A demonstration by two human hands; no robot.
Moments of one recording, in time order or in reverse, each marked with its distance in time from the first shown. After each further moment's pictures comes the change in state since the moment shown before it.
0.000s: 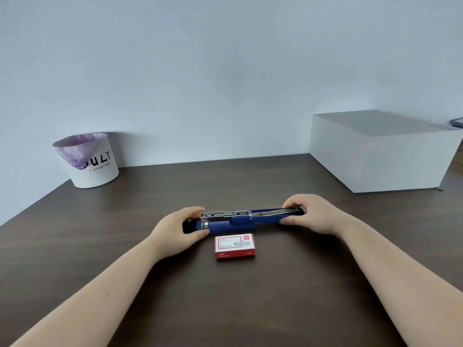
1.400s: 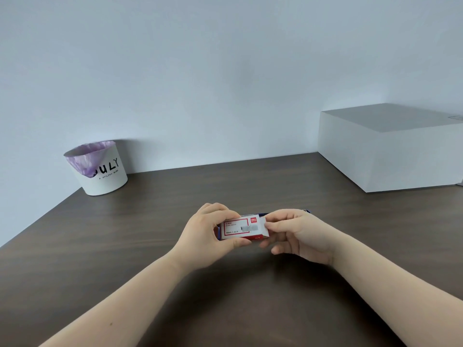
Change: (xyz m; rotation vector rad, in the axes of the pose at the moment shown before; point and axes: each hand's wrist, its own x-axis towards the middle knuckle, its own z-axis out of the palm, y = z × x) left_hand -0.013 0.073 0.011 0.033 0.145 0.298; right_hand -0.024 -0.060 0.027 1.100 -0.321 0.200
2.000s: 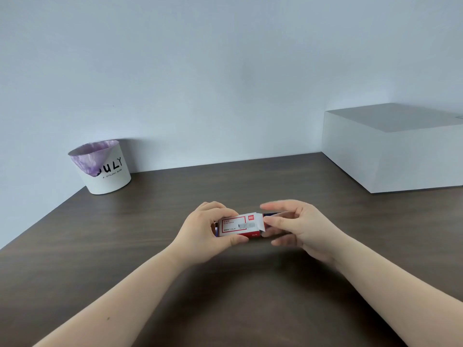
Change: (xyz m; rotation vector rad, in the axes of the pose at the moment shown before) left_hand 0.001 -0.008 -0.008 -0.017 -0.032 -0.067; right_hand 0.000 -0.001 0.007 -0.110 0.220 -0.150
